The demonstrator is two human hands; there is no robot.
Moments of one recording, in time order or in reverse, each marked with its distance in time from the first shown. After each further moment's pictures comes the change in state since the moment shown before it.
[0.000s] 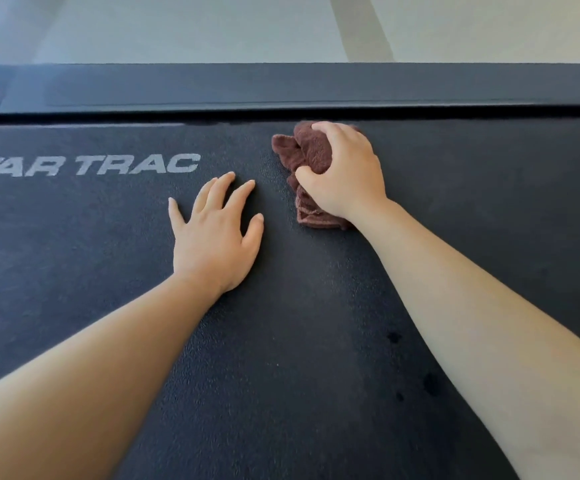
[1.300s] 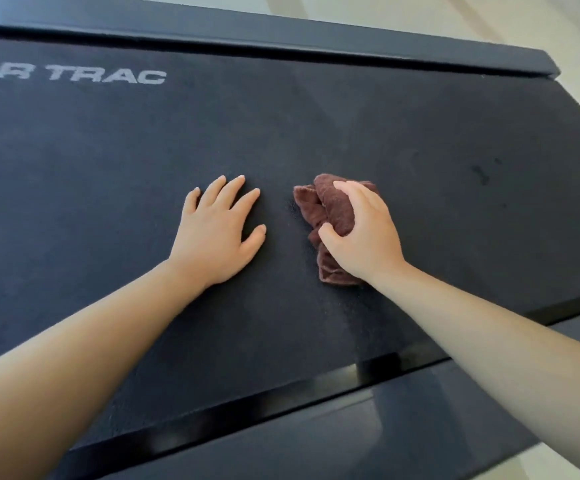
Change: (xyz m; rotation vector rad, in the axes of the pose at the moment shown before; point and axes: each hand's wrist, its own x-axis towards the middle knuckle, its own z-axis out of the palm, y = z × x) left_hand -0.169 0.014 -0.018 0.016 -0.138 0.384; right_hand -0.283 -0.009 -0.062 -0.101 0.043 0.175
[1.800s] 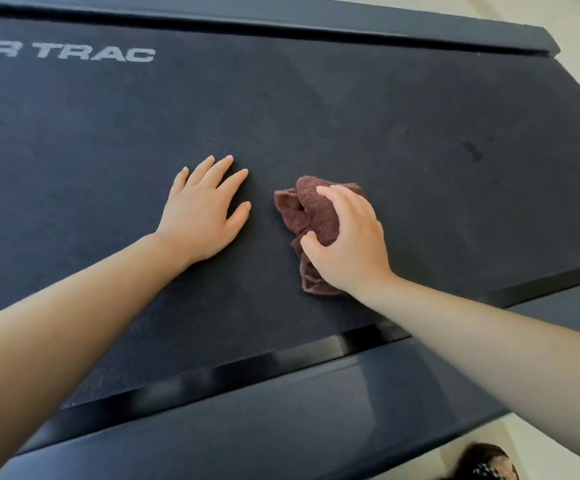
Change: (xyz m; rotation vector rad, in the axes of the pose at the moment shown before) left_hand -0.006 0.001 -0.005 -0.043 0.006 0.002; right_hand -0.044 -0.005 0.005 0.035 0.033 -0.015
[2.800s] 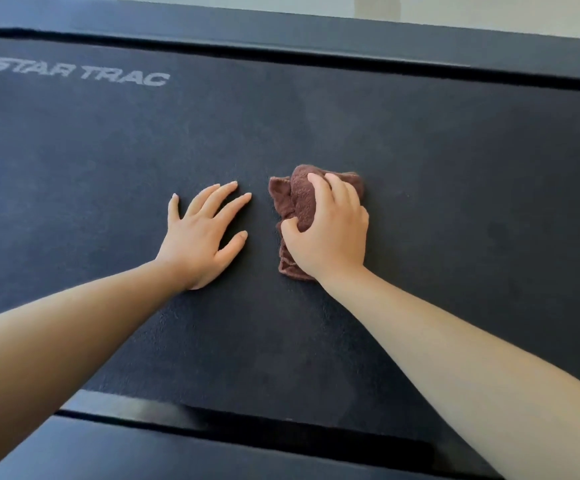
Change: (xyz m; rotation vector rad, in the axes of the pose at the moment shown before) left_hand 0.057 0.096 0.026 0.130 -0.067 -0.341; right_hand 0.134 0.089 -0.024 0.033 -0.130 -0.213
